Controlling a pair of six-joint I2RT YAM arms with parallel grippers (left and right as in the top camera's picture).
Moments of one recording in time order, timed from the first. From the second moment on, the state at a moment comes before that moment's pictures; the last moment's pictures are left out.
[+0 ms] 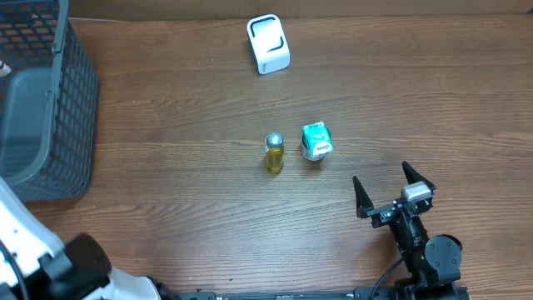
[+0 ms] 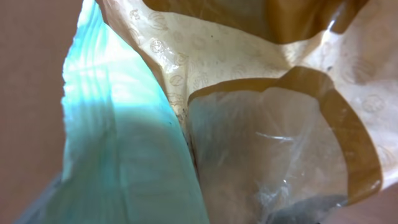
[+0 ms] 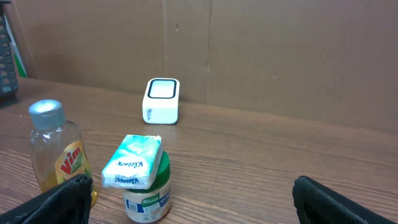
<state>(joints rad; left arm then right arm) 0.60 1.75 2.21 -0.94 0.05 0.04 0.15 0.01 0.02 -0.02 -0.13 -0.04</state>
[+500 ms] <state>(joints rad) 0.15 1.61 2.15 -1.40 0.14 -0.07 0.15 0.01 0.02 -0.02 -0.13 -0.04</state>
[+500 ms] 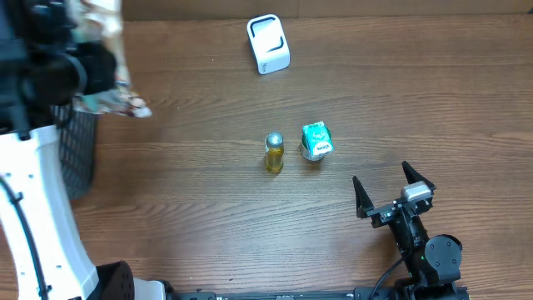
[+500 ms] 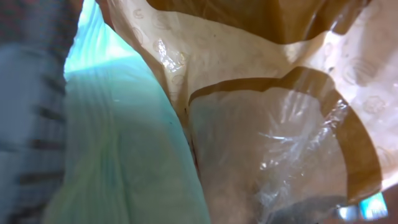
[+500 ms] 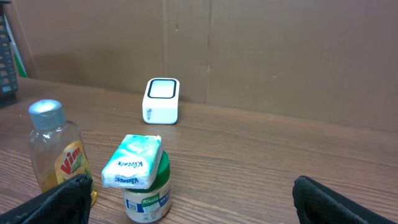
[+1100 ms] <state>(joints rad) -0.10 1.62 1.38 -1.02 0.01 -0.41 0.15 0.01 0.02 -0.02 -0.13 -0.04</state>
